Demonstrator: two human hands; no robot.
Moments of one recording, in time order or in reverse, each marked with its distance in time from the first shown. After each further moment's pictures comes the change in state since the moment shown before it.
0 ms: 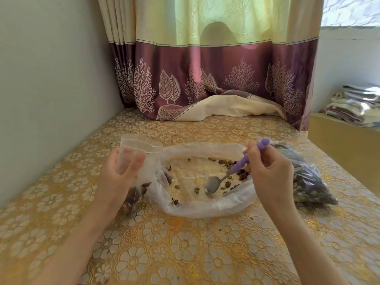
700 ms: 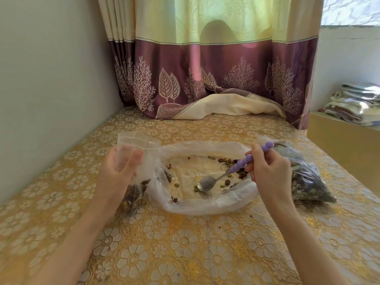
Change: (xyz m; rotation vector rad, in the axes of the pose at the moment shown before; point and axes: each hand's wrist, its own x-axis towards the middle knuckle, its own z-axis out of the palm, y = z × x) left_hand 0.003 -0.008 -0.003 0.025 0.005 -0.016; right_hand 0.004 0.013 -0.001 0.090 0.007 0.165
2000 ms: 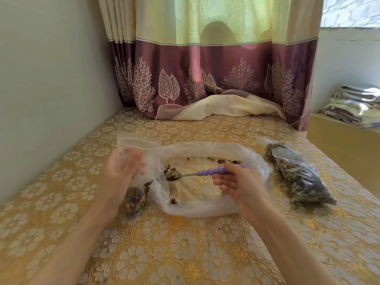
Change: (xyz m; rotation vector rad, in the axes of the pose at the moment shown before) left_hand -0.002 -0.002 0.002 -0.106 -0.058 -0.013; right_hand -0.015 -0.011 0.024 0.379 -0.243 0.624
